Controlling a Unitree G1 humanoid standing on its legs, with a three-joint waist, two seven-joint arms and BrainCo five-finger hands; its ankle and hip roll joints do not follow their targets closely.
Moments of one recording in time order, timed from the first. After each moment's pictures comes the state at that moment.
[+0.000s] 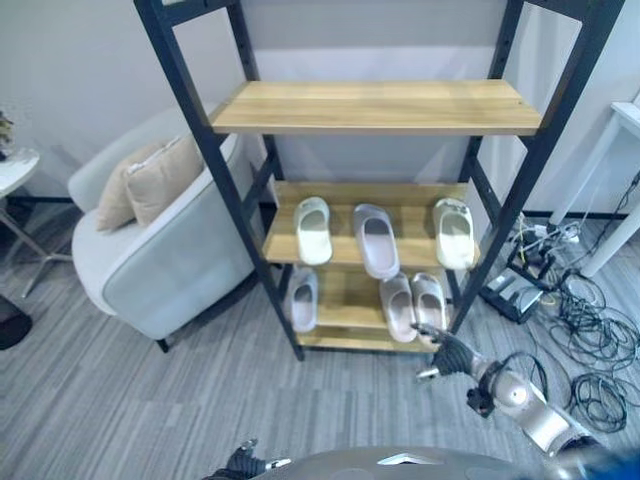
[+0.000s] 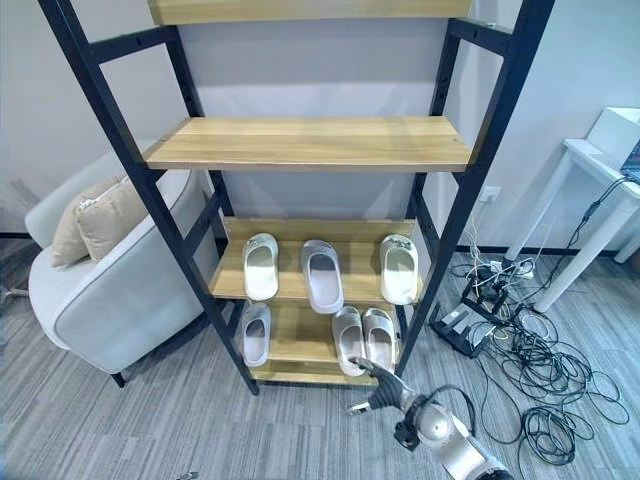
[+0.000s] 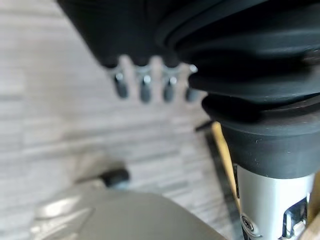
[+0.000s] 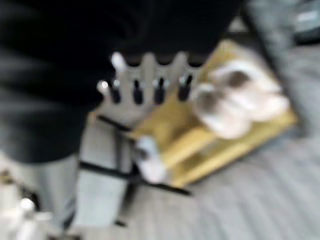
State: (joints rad) left arm 0.10 0.19 -0.19 1.26 0.01 -0.14 0.09; right arm -0.01 -0.55 0.52 0.32 -0.08 -0.17 0.14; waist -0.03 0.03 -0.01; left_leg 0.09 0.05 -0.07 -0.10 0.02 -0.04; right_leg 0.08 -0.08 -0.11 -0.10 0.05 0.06
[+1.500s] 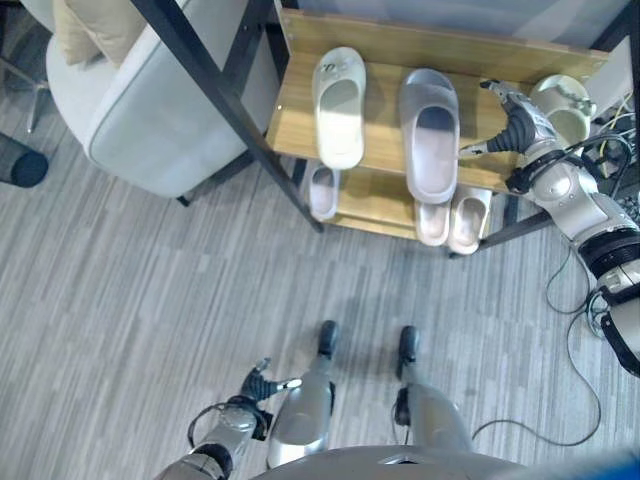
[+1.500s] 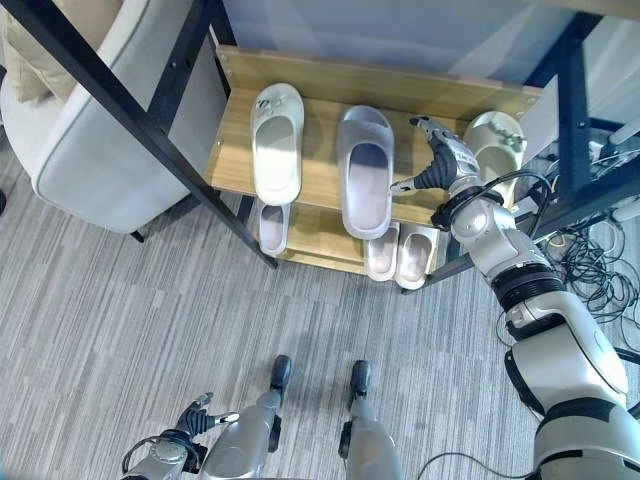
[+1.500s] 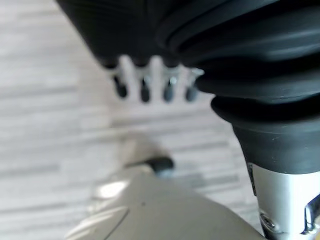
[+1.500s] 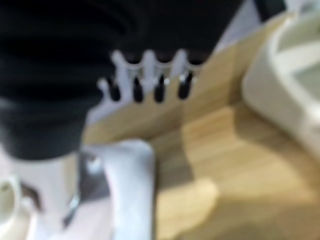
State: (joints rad) left arm -0.10 0.22 -0.31 1.21 -0.10 -0.22 0.15; right arm -0.96 -0.77 0.56 0.76 -0.12 -0.19 -0.22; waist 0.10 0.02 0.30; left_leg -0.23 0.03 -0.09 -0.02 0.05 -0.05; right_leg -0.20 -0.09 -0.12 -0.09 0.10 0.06
